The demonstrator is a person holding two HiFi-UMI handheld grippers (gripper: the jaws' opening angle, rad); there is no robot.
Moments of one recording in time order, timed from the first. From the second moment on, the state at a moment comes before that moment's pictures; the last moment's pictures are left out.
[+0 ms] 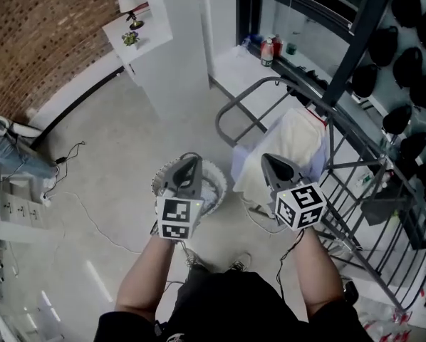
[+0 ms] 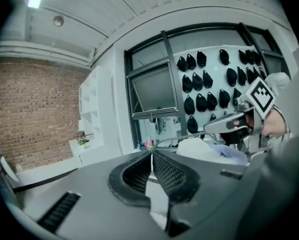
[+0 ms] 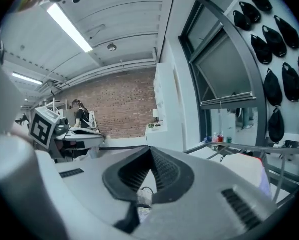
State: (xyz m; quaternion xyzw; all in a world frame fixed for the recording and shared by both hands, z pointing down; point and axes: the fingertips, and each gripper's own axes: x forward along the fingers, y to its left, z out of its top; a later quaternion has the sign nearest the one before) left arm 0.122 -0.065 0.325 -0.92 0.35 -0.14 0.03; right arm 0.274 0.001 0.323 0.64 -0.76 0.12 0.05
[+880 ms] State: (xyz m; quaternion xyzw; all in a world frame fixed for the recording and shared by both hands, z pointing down) left arm -0.137 -0.178 0.362 -0.90 0.42 -0.14 -0.01; right arm 0.028 -0.138 0.361 0.57 -0.80 0.15 0.08
